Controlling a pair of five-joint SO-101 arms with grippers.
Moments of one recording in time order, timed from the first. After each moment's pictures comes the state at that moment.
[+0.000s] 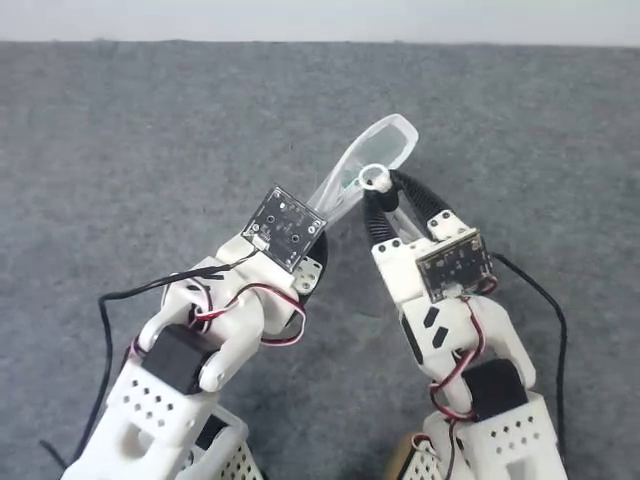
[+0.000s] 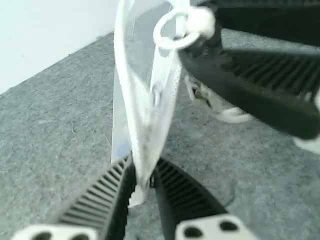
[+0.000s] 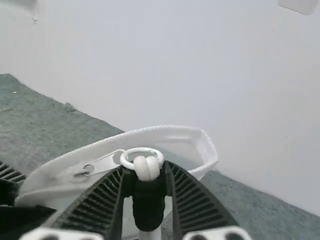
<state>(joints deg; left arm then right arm) 24.5 -62.3 53.1 58.2 -4.7 -22.2 -78.6 67.4 21.9 11.2</state>
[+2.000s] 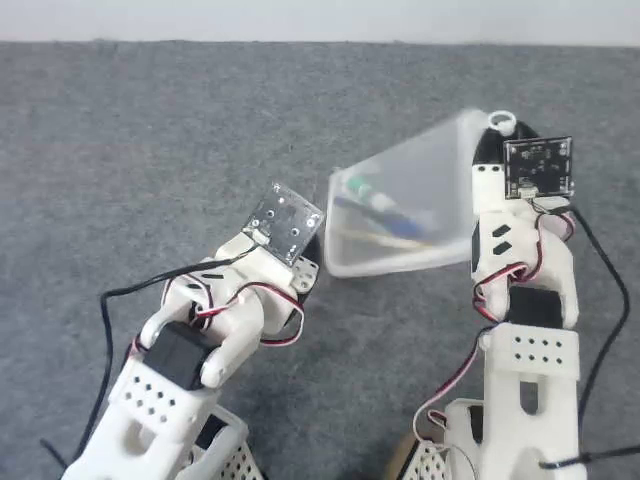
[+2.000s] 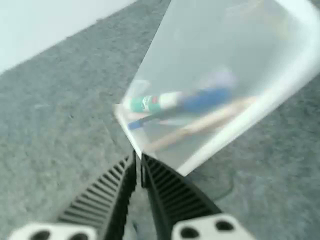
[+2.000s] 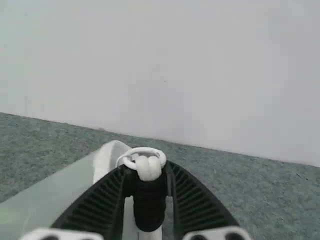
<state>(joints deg) 24.1 -61.7 53.8 58.9 -4.5 3.9 -50.4 54.3 12.3 12.9</state>
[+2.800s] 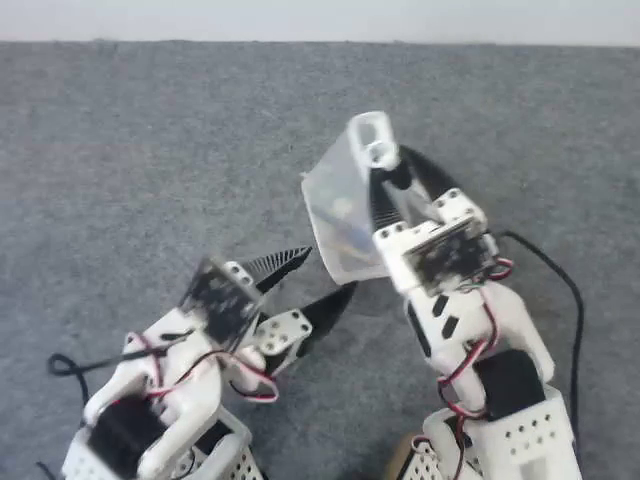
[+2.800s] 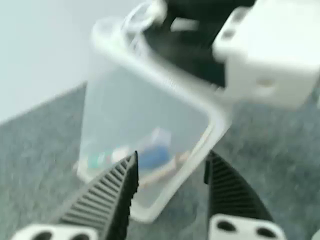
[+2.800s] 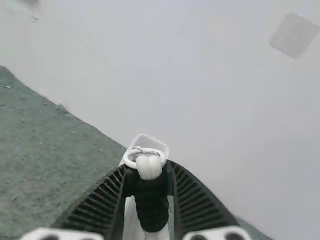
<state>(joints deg) 32.4 -85.2 53.8 66.4 1.2 -25.9 -71.5 52.6 28.9 19.7</state>
